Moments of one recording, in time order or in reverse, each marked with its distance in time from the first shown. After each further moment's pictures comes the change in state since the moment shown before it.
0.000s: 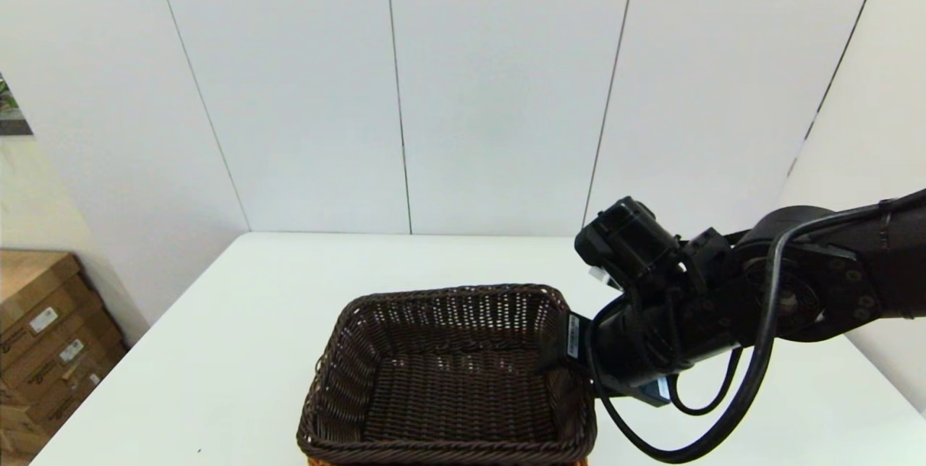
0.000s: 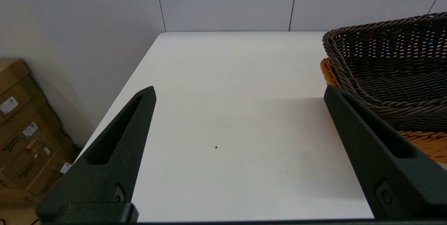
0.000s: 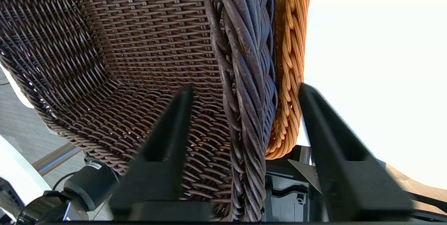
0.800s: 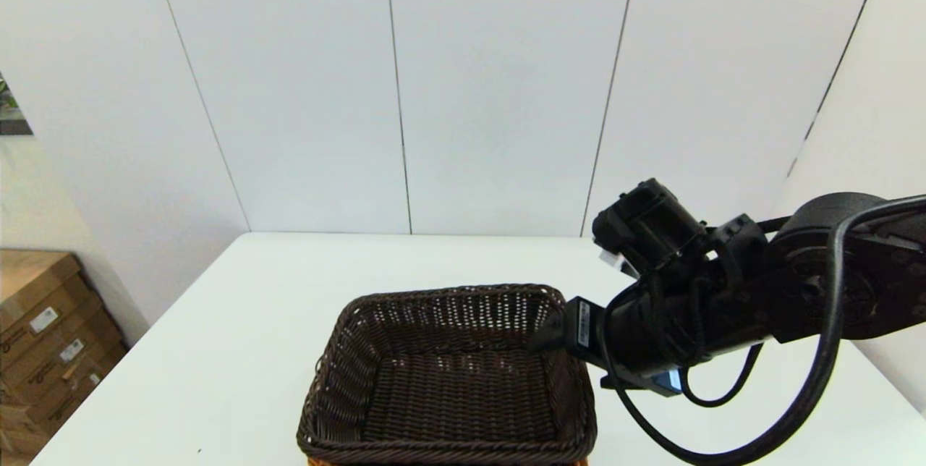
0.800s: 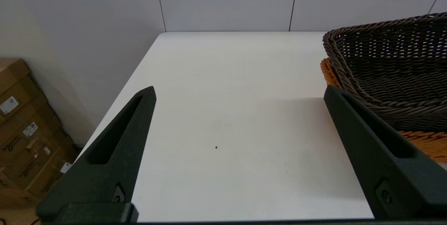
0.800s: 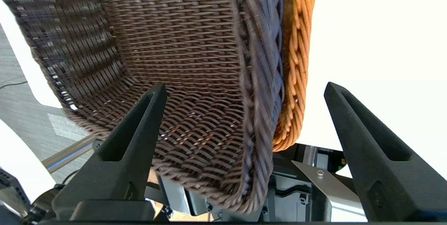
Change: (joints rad) left arm 0.000 0.000 0.000 0.000 0.000 0.000; right arm 0.000 -0.067 -0.003 0.001 -0.020 -0.005
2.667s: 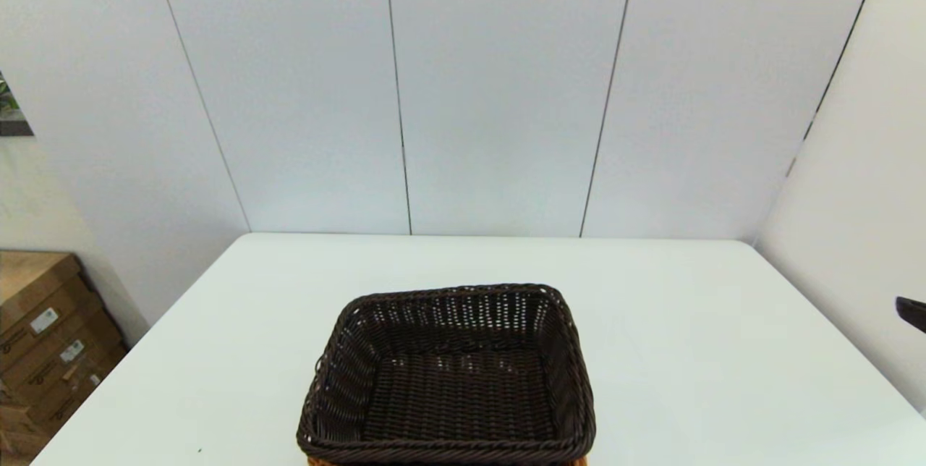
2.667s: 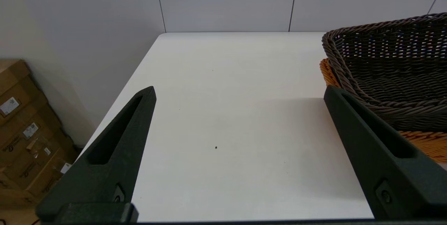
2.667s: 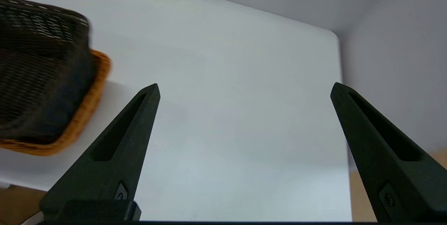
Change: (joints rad) left arm 0.000 0.000 0.000 0.000 0.000 0.000; right arm -0.395 -0.929 0.284 0.007 -0.313 -0.990
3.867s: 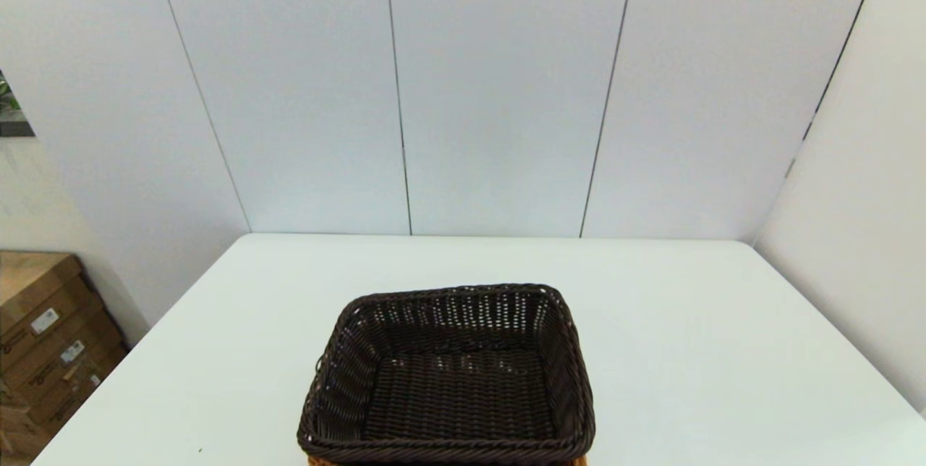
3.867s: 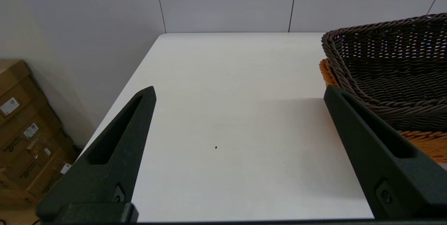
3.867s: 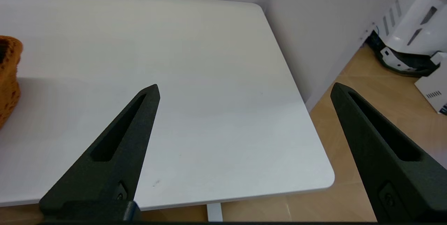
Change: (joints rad) left arm 0.000 0.000 0.000 0.000 0.000 0.000; right arm -0.231 -0.622 0.380 0.053 -0.051 -0.012
